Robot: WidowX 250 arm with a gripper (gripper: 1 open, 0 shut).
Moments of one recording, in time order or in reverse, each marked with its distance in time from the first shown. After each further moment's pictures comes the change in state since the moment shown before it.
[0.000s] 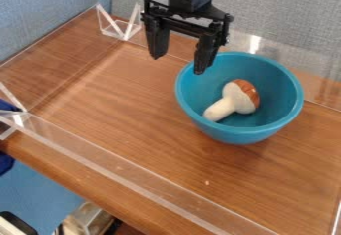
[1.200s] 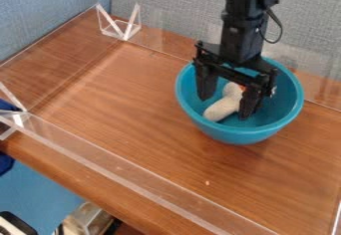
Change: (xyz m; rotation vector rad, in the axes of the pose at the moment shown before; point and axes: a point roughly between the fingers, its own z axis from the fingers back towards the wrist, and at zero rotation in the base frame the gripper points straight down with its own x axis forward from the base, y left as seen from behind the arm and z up) arm 0.017 -0.057 -0.056 -0.045 0.056 -0.189
